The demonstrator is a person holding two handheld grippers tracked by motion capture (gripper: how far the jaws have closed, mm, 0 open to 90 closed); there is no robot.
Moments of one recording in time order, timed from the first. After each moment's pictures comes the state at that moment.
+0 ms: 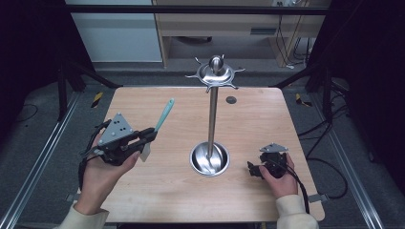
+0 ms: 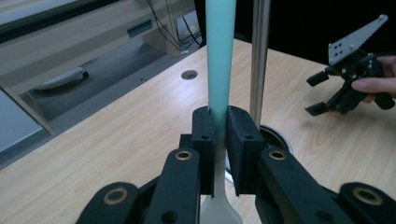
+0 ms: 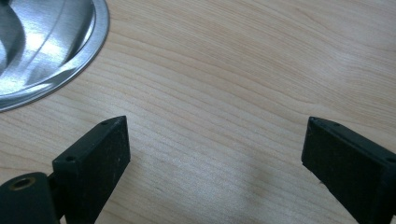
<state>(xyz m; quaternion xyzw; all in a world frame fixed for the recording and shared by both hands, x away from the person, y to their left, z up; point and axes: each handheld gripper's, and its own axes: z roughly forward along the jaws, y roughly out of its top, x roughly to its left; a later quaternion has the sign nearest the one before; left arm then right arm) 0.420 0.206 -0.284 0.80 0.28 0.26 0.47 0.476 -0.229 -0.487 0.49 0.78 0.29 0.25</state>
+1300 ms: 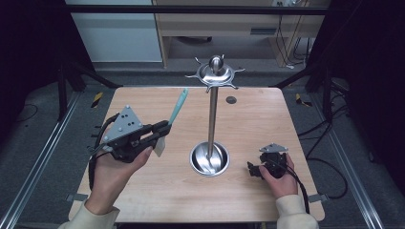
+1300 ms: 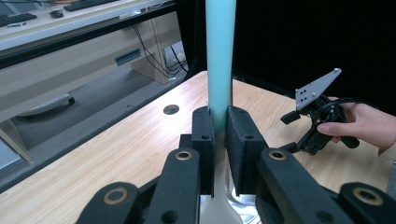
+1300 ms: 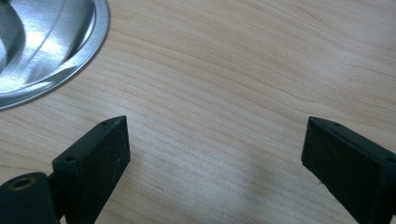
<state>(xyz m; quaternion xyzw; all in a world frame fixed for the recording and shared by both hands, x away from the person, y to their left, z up) 0.411 0.174 -0.258 0.78 0.26 0.25 0.52 0.477 -0.229 -0.488 0.49 0.78 0.29 0.25</state>
